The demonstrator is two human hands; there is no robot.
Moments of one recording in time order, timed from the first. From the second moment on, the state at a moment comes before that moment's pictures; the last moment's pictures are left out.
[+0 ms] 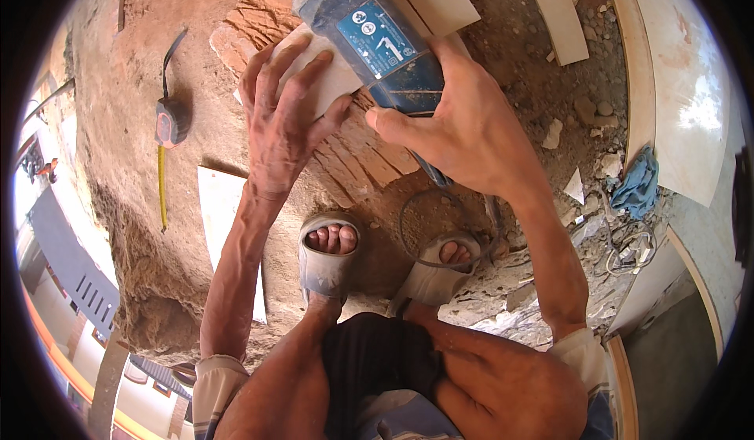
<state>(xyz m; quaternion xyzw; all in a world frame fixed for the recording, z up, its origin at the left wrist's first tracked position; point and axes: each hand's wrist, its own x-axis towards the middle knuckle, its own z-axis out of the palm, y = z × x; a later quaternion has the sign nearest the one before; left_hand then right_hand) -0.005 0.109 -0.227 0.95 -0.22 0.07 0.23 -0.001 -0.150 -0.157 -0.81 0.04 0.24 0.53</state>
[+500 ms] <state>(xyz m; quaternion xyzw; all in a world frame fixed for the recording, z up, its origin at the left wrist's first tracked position) -0.005 0.107 -0.224 0.95 -0.21 0.06 0.22 0.001 -0.155 -0.162 -0.80 0.04 0.25 0.55</state>
